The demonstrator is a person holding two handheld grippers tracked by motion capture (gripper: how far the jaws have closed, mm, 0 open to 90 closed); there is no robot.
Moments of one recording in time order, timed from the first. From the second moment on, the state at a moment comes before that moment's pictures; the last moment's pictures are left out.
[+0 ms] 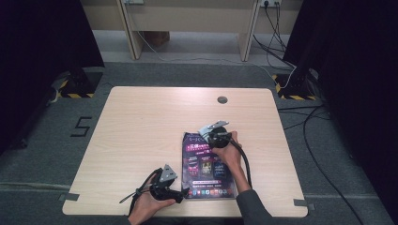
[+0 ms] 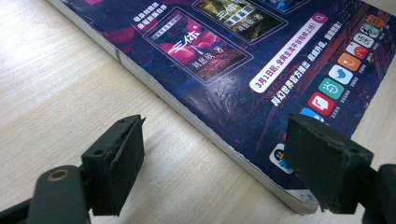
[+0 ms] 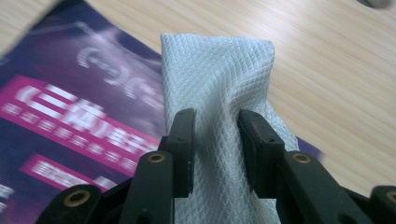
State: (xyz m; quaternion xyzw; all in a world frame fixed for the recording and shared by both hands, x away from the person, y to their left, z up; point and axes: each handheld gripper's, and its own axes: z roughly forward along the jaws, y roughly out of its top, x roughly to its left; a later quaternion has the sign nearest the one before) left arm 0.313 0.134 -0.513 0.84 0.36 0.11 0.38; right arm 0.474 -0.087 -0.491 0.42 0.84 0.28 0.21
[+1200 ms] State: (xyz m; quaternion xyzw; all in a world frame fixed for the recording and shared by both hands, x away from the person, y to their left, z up) left arm 0.313 0.134 -0.513 0.84 0.37 0.11 0.39; right arm 0.409 -0.042 -0.498 0.30 0.88 0.35 0.13
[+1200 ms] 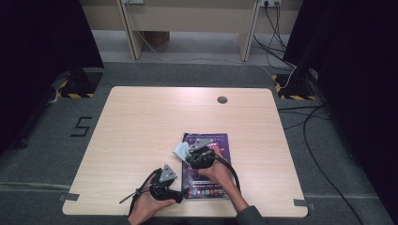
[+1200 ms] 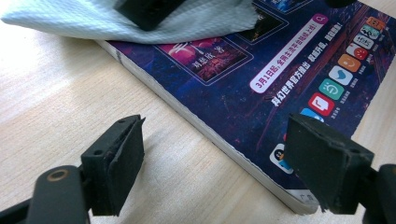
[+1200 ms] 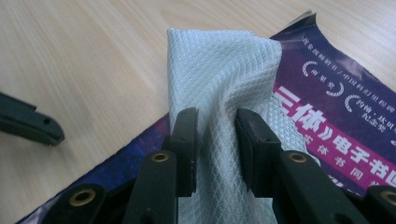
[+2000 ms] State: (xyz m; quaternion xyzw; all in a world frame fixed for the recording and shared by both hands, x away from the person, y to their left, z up) left arm 0.314 0.135 -0.514 0.84 0.37 0.11 0.39; right arm 0.412 -0.151 -0.489 0.42 0.84 0.31 0.16
